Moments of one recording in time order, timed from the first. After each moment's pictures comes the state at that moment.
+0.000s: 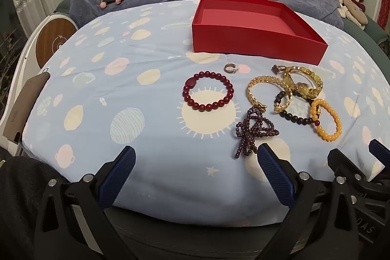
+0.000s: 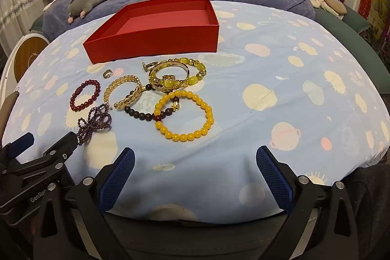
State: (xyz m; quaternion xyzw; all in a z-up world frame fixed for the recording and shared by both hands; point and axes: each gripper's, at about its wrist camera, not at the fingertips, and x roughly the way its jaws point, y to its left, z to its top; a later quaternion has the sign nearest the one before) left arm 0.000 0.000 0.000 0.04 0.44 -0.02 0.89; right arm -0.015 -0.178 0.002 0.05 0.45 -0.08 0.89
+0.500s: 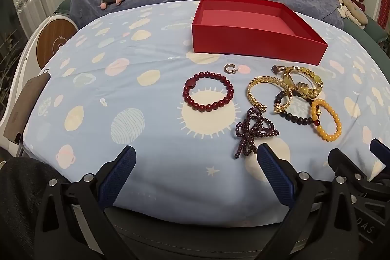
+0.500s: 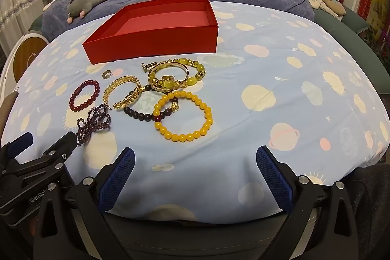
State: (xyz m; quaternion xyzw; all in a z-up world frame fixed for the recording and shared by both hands) left arm 0.000 0.000 0.000 0.04 0.45 -0.02 0.89; right arm -0.016 -0.177 0.003 0.05 0.46 -0.08 0.89
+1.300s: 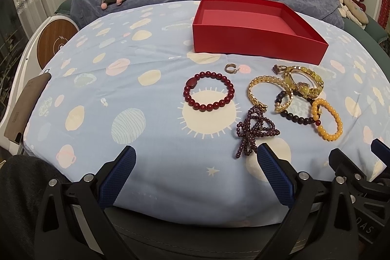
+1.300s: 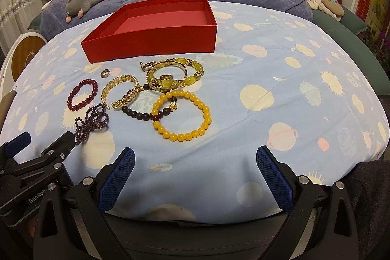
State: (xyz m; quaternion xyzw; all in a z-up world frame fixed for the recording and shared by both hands) left arm -0.001 0.001 0.003 0.04 0.45 -0.01 0.89; right arm -0.016 -0.176 0.003 0.05 0.46 -0.08 0.89
